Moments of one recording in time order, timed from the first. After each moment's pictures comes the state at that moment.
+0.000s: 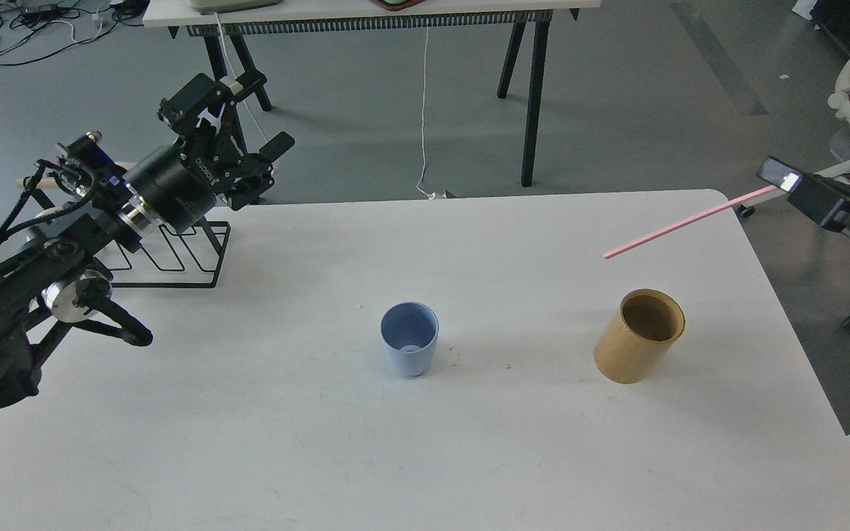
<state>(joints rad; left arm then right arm) -0.66 0.53 -0.73 -1.02 0.64 -0.49 -0.49 0.49 -1.35 0.60 1.65 -1.14 -0.16 0.49</state>
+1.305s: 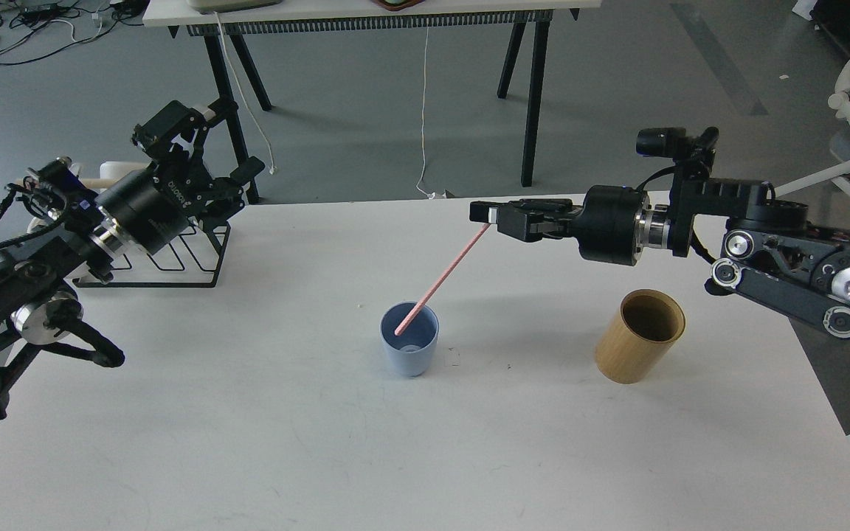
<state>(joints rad) -0.60 0.59 -0.74 -1.02 0.63 -0.49 -0.49 1.09 -0.58 0.12 1.22 -1.31 0.16 0.49</state>
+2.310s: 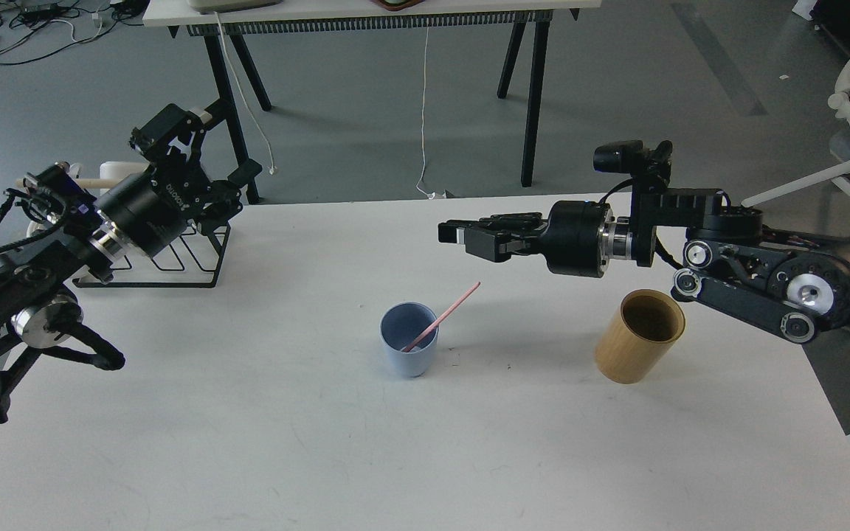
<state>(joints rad) -0.59 0.58 -0.75 -1.01 0.63 -0.49 -0.49 1.09 -0.48 0.11 1.18 -1.33 0.15 0.49</state>
